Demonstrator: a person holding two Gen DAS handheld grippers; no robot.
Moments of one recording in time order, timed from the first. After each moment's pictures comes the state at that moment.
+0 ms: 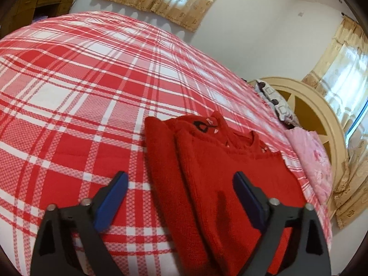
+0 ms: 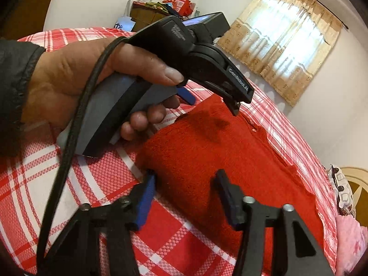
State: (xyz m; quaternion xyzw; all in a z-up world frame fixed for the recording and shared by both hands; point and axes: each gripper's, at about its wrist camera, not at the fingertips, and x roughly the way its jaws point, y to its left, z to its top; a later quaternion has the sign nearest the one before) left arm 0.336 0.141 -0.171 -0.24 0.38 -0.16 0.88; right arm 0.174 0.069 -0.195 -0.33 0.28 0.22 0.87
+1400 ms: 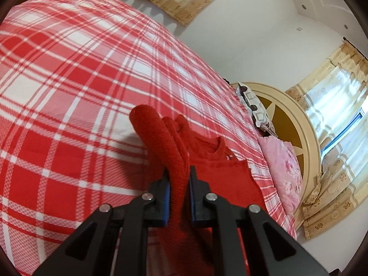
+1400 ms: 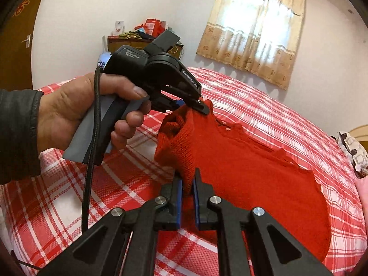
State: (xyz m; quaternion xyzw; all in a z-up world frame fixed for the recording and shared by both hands) left arm 0.350 0.120 -0.142 -0.31 0.39 -0.21 0.84; right arm 0.175 0.001 -0.146 -0.18 0.27 0.23 0.92
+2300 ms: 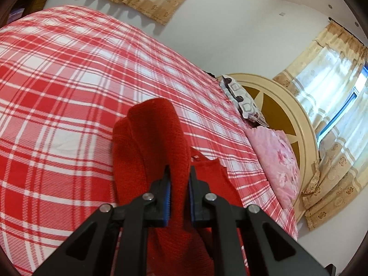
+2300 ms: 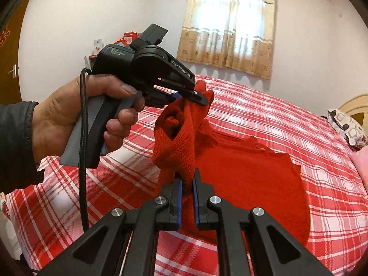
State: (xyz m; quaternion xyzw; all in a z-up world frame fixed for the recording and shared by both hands) left arm 0.359 0.044 -0.099 -0.26 0.38 -0.24 0.85; right arm 0.175 -0.070 -0.124 -0.10 0.27 0.20 0.94
